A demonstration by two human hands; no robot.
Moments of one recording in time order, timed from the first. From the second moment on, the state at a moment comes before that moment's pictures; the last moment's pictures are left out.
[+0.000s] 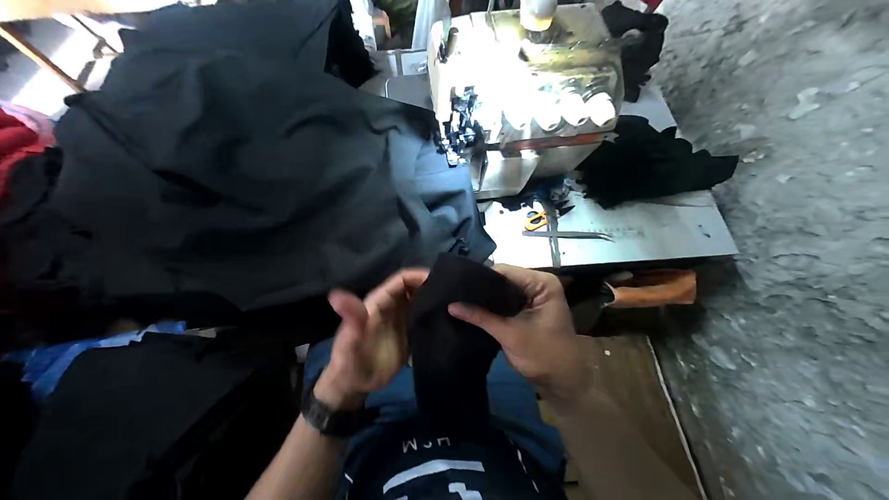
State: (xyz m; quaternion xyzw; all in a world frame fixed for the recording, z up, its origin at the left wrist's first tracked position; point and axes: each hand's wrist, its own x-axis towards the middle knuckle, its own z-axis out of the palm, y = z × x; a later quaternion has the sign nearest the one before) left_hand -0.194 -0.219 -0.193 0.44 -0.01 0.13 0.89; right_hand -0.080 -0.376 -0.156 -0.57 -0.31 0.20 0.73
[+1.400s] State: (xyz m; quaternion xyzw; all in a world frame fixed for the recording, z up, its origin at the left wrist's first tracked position) left_hand -0.245 -0.194 -0.102 0.91 0.04 0.20 0.35; right_hand -0.058 -0.403 -0.130 -0.70 -0.46 0.13 0.53
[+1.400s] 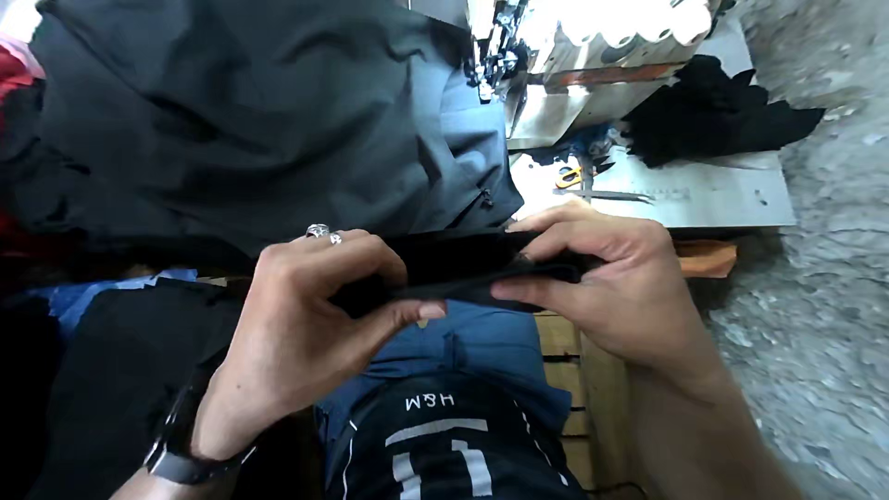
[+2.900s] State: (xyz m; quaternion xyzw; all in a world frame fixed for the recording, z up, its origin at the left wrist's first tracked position) left_hand -0.163 -0.185 -0.114 0.84 0.16 0.25 0.45; right_hand -0.021 -0.400 -0.152 -0.69 -0.31 0.29 0.59
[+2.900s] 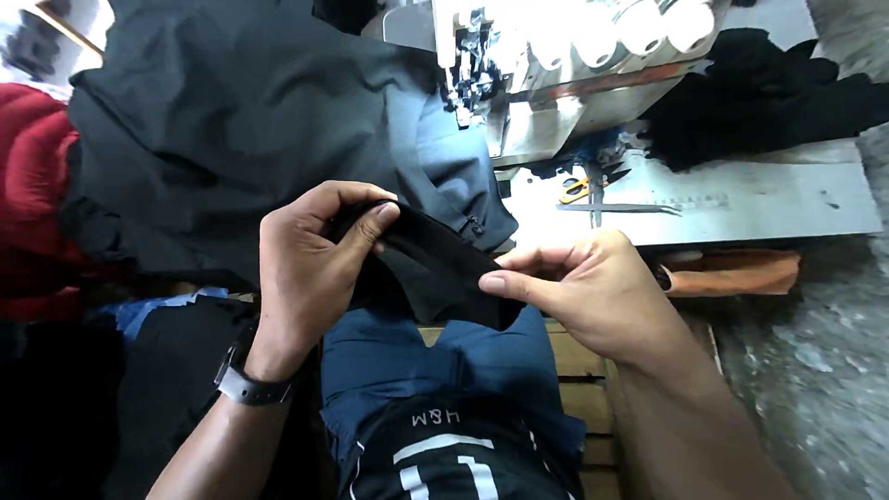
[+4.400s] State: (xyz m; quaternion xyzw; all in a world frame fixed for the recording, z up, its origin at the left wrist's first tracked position) left_hand -0.017 -0.112 -0.172 0.91 0.05 0.33 0.25; right_hand 0.054 -0.337 -0.221 -0.67 -0.27 0.24 0.65
